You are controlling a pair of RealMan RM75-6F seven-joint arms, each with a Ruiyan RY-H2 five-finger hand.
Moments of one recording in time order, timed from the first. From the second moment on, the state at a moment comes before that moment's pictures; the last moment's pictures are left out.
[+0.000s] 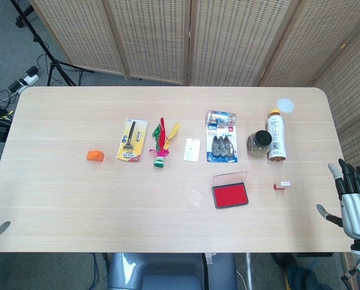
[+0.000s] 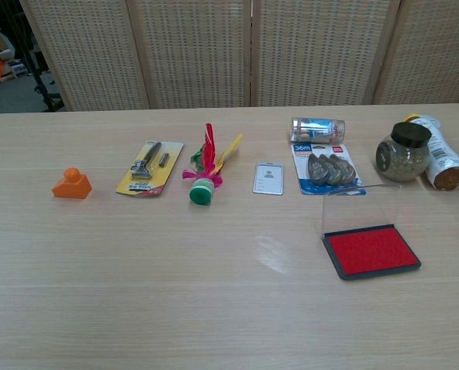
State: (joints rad) left arm 0.02 -1.03 0.01 -1.59 1.58 1.61 -0.21; right arm 0.09 -1.17 0.10 -1.50 -1.52 1.58 -0.02
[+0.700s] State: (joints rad) left arm 0.00 -1.03 -0.02 -1.61 1.51 1.57 -0.20; right arm 0.19 -1.18 0.14 -1.34 -1.48 1.40 0.11
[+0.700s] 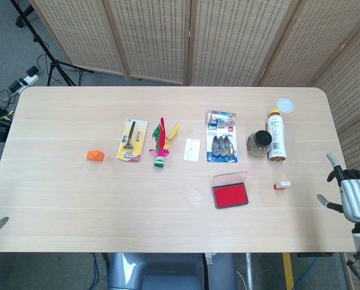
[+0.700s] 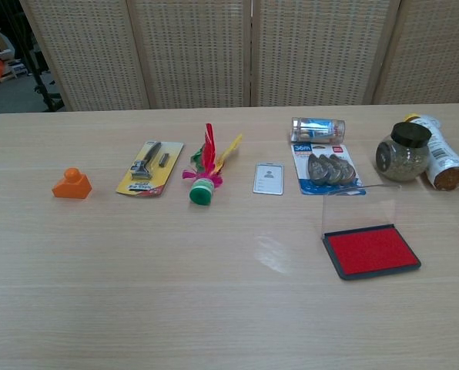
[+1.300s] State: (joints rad) left arm -0.02 -1.04 -0.03 -1.62 1.48 1.51 -0.15; right arm 0.35 -1.26 0.11 -1.30 -1.38 1.04 0.03
